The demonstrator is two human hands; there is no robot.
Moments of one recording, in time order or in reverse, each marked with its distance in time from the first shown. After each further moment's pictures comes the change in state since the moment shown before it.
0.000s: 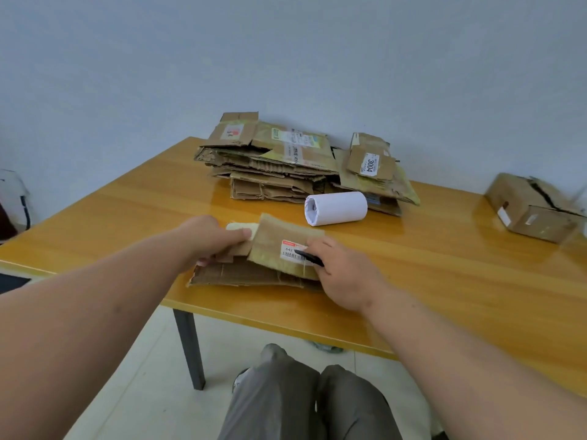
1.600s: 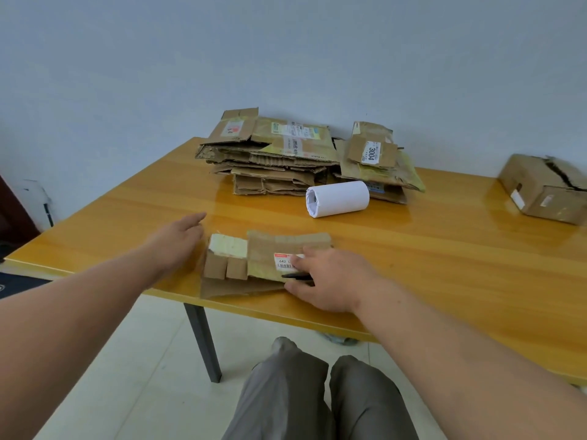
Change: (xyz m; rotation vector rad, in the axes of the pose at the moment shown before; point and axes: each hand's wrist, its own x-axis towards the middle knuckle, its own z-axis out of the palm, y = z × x) left_hand -0.002 -0.055 -0.009 0.133 0.183 0.208; right_hand -0.010 -0.021 -0.004 -0.320 -0.278 -0.051
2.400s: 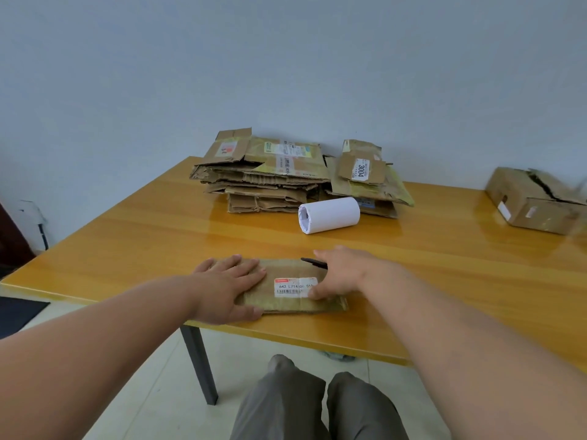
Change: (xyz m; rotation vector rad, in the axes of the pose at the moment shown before) left_hand -0.022 0.056 0.031 0.814 -0.524 0.352; right_hand 0.015 0.035 -0.026 0.187 -0.206 0.317
